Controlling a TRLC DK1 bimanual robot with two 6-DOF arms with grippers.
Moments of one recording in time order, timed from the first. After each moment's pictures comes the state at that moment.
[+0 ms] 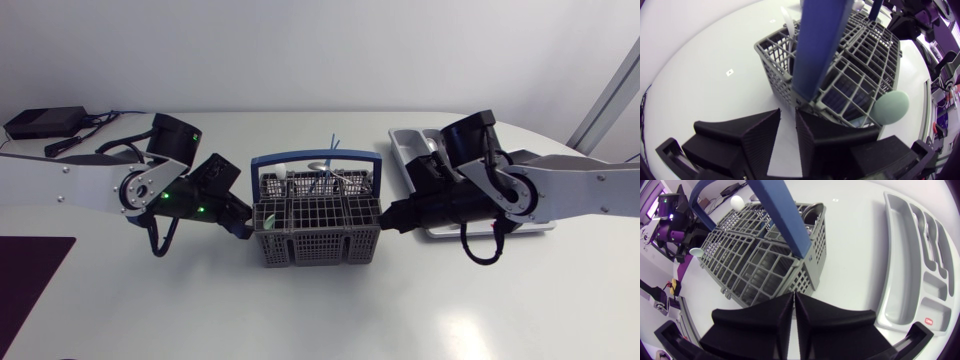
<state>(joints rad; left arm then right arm) -0.32 1.65 0.86 -0.14 0.33 0.34 0.34 1.54 0.81 -0.19 -0.35 0.04</state>
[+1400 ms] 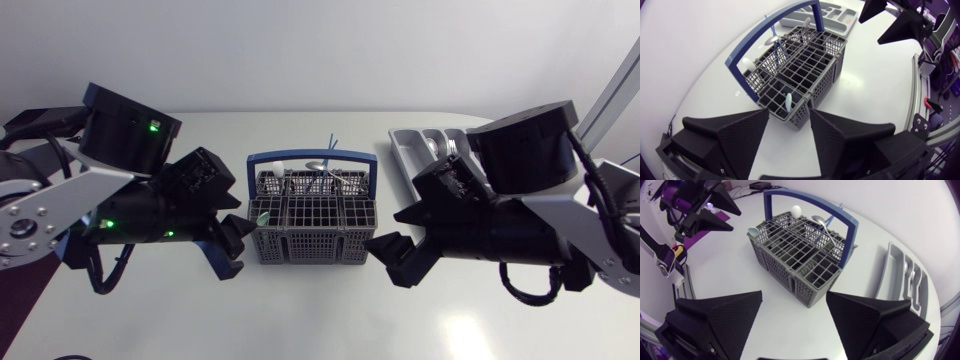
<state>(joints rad) -0.58 1.20 0.81 -0.43 0.06 0.38 0.62 1.09 0.71 -0.38 -0.11 -0.08</state>
